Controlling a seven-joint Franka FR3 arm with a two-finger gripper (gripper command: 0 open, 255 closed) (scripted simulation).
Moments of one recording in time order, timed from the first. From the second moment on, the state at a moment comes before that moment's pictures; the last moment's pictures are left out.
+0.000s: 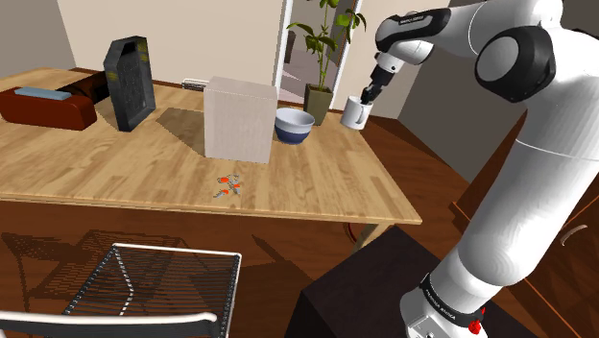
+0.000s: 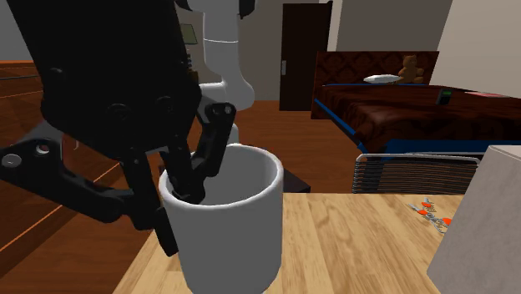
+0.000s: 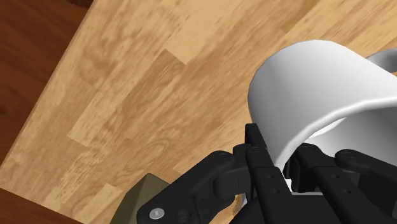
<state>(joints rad) -0.05 0.18 -0.47 -1.68 0.27 1.97 -0.79</state>
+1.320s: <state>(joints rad) 0.16 -0.28 -0.23 -2.18 0.03 2.11 -0.28</state>
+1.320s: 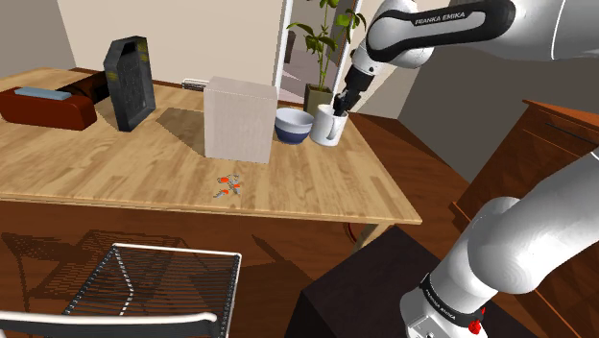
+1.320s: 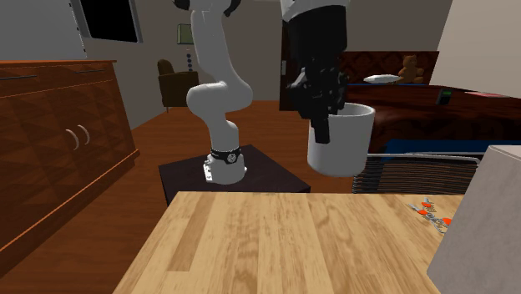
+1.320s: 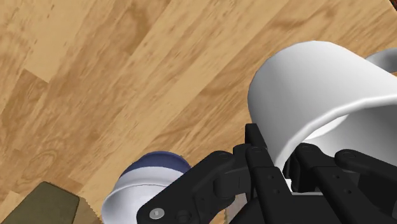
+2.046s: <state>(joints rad) 0.24 -0.38 -0.02 -2.30 0.02 2.13 0.02</state>
